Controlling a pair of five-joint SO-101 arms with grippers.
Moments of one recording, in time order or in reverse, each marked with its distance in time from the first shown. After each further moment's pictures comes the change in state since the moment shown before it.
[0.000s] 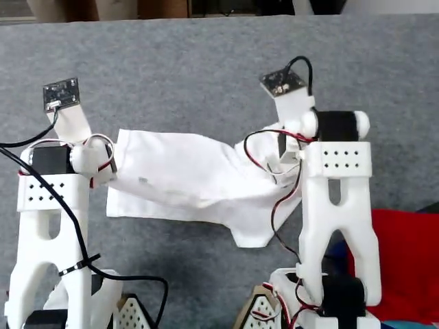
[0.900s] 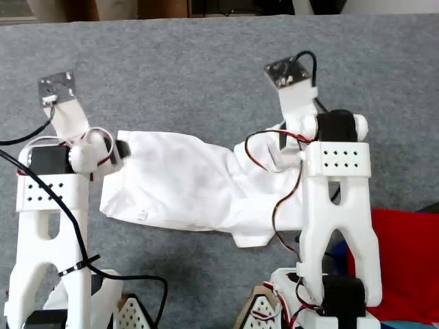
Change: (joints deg) left arm 0.0 0.2 -1.1 -6.4 3.0; right arm 1.2 0.4 2.9 -16.1 -1.6
